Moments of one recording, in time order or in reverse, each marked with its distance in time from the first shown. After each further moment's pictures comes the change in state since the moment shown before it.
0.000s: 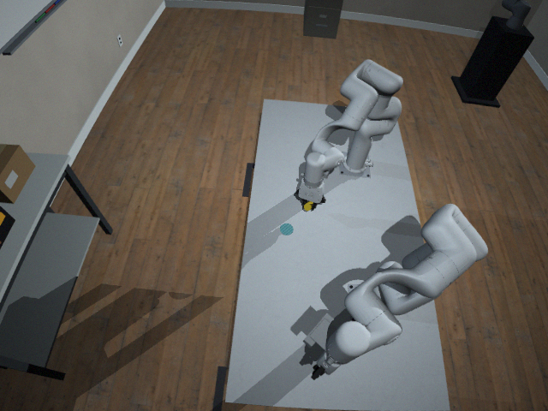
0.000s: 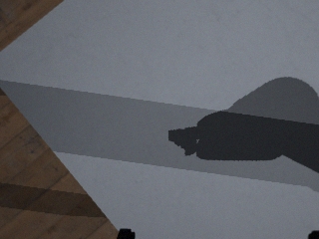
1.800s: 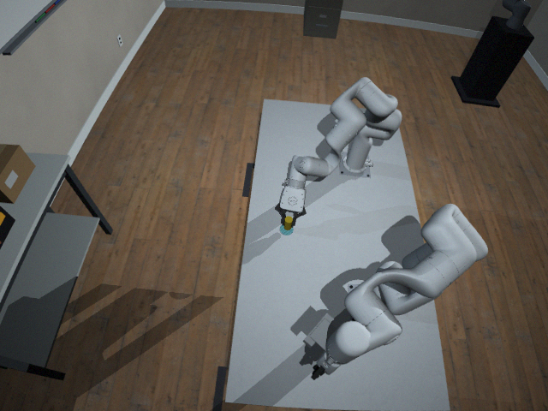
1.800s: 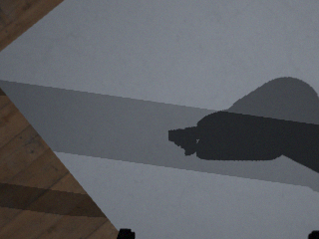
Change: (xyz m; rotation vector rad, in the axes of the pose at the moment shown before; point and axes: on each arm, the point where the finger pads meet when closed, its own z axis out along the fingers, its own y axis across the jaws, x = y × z) left arm 0.000 0.000 0.000 0.000 0.000 0.000; right arm -0.105 -0.057 0.028 -0.028 -0.796 -0.194
